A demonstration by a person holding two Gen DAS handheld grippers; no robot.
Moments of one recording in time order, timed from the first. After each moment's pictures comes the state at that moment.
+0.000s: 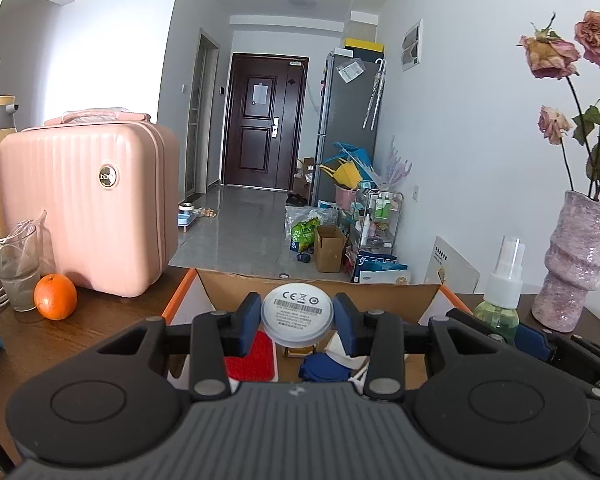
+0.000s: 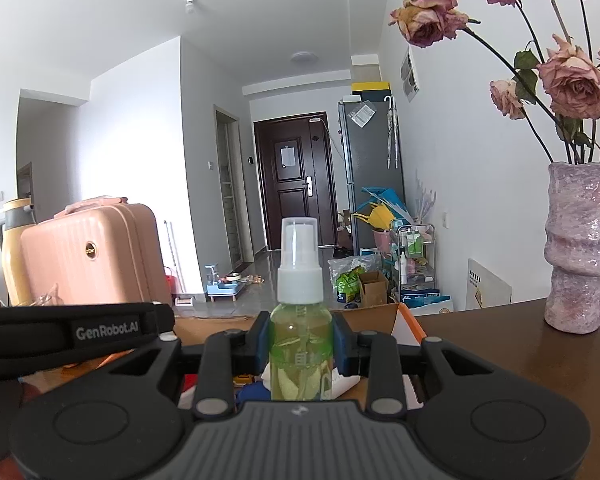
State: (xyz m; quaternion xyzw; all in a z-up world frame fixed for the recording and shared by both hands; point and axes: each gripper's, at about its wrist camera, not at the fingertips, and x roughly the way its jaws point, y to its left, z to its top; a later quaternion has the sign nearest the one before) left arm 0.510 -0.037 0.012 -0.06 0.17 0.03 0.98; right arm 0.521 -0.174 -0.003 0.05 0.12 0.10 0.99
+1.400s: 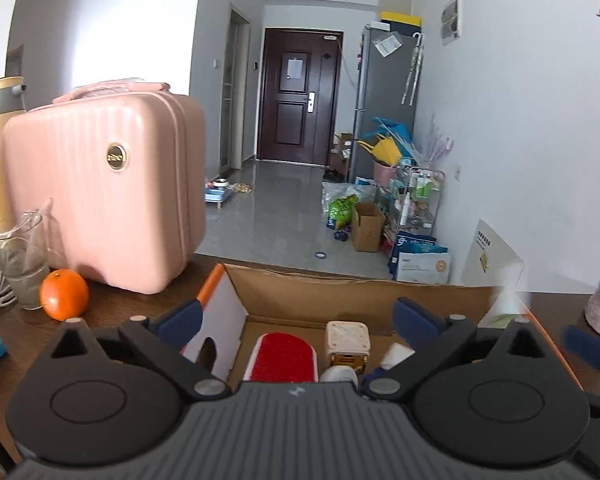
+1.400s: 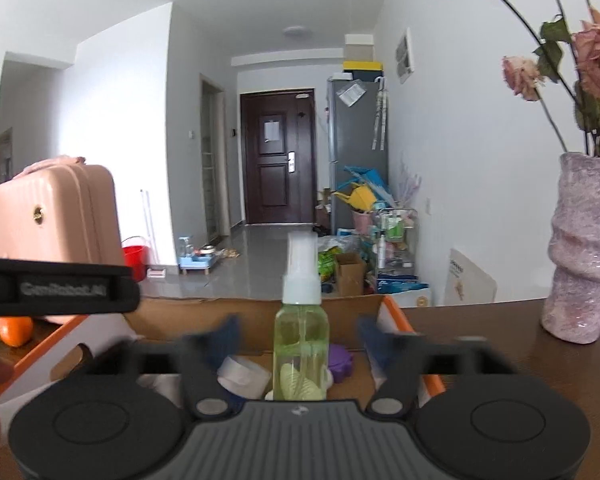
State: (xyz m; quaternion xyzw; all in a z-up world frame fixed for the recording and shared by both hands) left arm 0.571 -0.017 0.004 -0.06 0.22 0.09 0.97; right arm 0.575 -0.171 -0.017 0.02 0.15 0.07 0.99
